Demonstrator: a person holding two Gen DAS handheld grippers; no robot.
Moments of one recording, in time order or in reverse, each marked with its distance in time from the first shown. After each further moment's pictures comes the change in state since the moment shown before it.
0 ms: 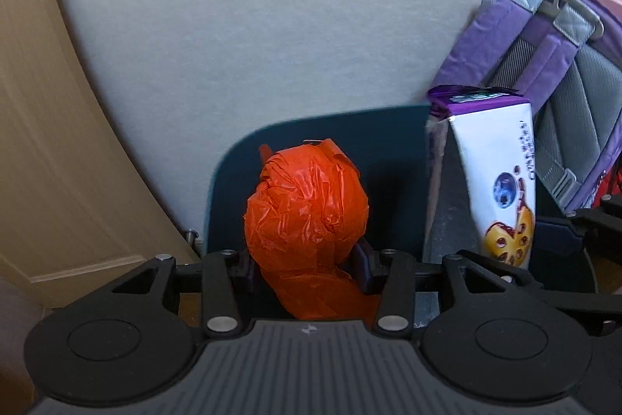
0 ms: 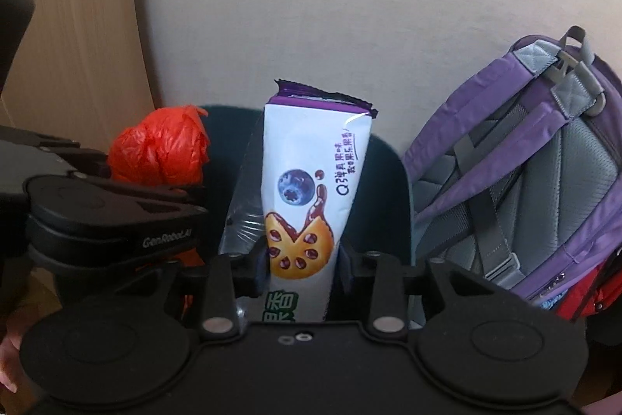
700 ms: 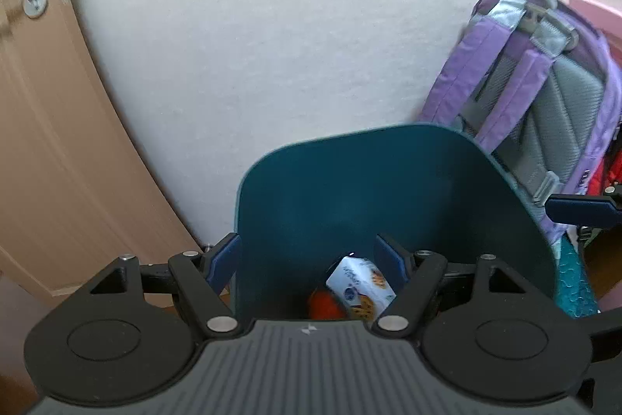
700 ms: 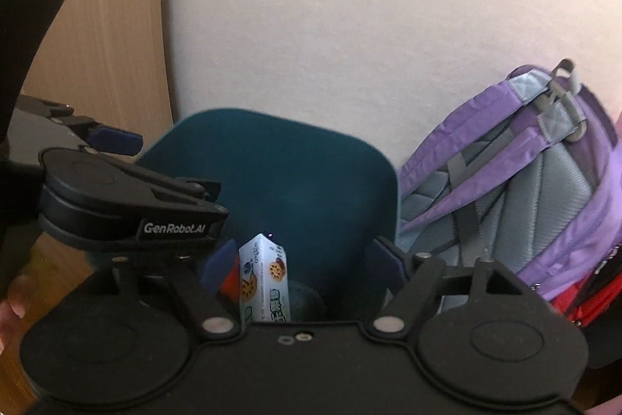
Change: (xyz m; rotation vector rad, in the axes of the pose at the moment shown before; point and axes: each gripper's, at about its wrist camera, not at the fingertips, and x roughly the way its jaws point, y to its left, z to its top) left arm -0.059 0.015 0.008 0.031 -0.079 0.040; right arm -0.046 0.002 -0.001 -0.074 -0.041 0.001
